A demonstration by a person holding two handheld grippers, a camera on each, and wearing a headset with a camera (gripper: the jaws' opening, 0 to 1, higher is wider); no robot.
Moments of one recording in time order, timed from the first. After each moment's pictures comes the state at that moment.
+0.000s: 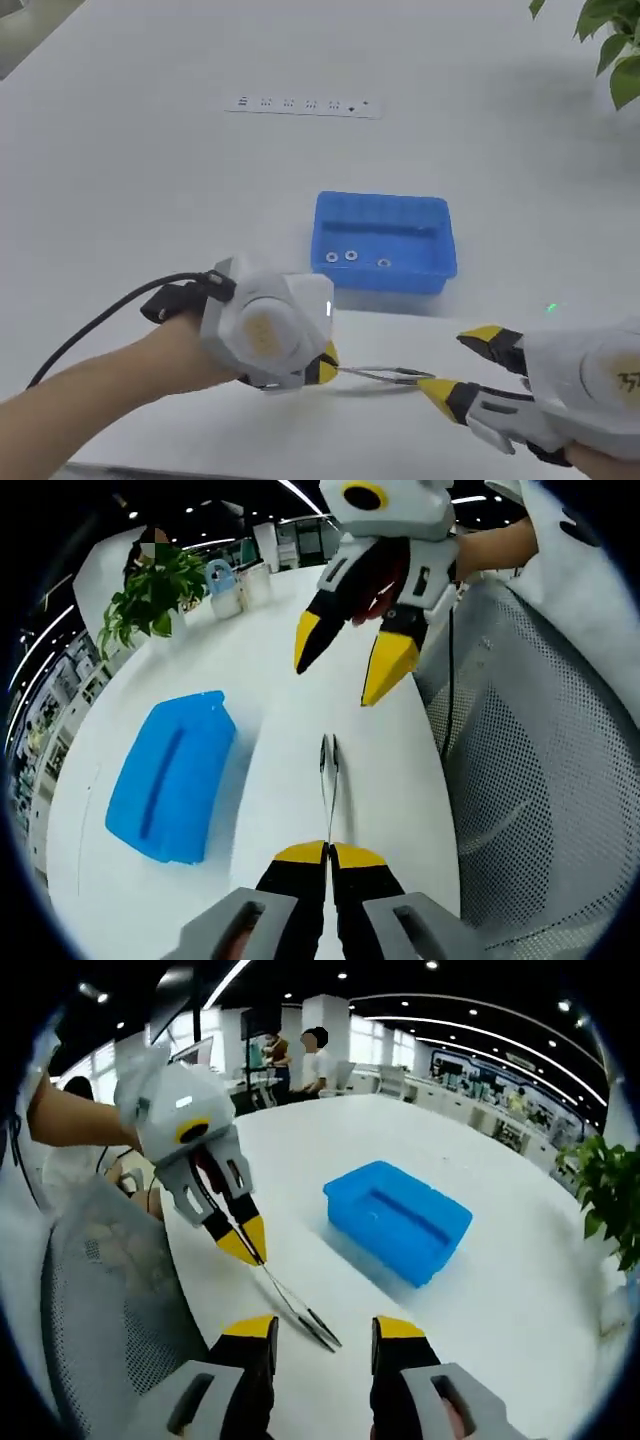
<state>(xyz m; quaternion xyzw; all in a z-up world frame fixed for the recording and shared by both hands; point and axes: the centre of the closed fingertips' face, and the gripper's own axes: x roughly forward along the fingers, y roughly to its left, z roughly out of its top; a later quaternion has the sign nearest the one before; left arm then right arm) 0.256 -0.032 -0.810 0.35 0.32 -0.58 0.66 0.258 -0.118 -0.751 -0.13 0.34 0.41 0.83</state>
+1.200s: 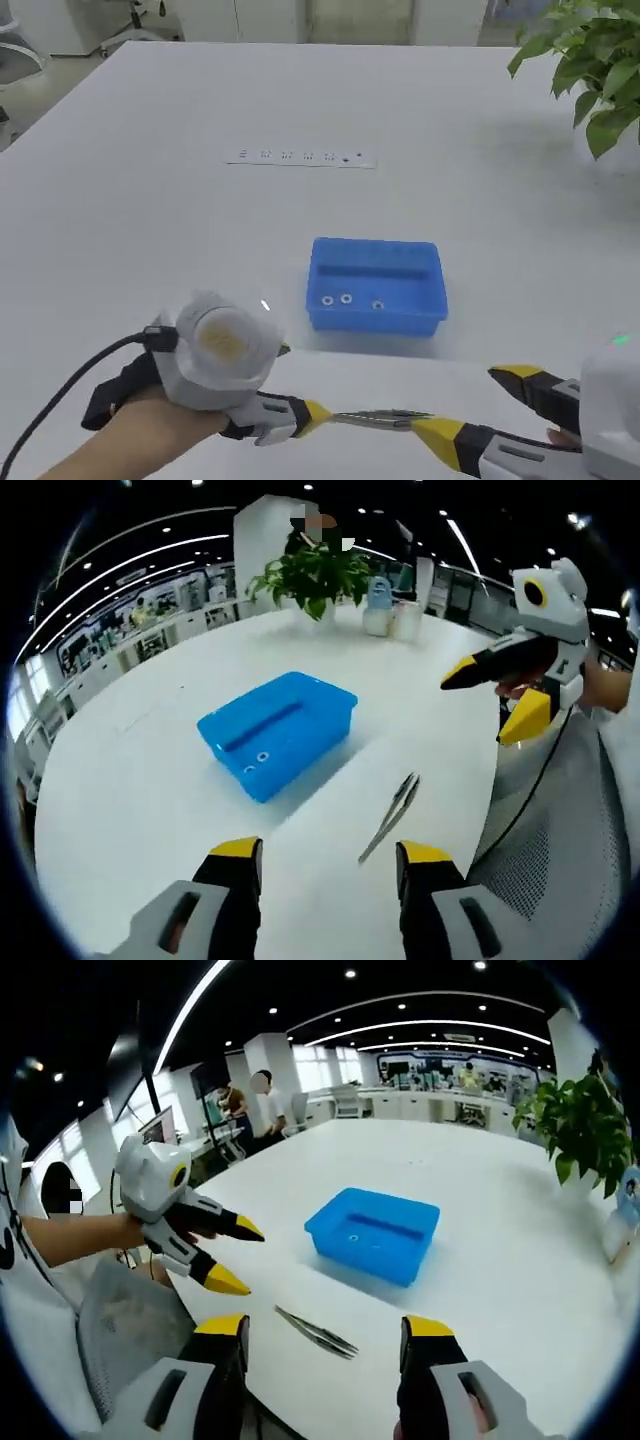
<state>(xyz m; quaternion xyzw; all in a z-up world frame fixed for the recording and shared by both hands) 0.281 0.006 -0.761 0.12 0.35 -0.36 0.86 0.259 -0.127 -0.719 -0.02 0.32 0.37 0.87</state>
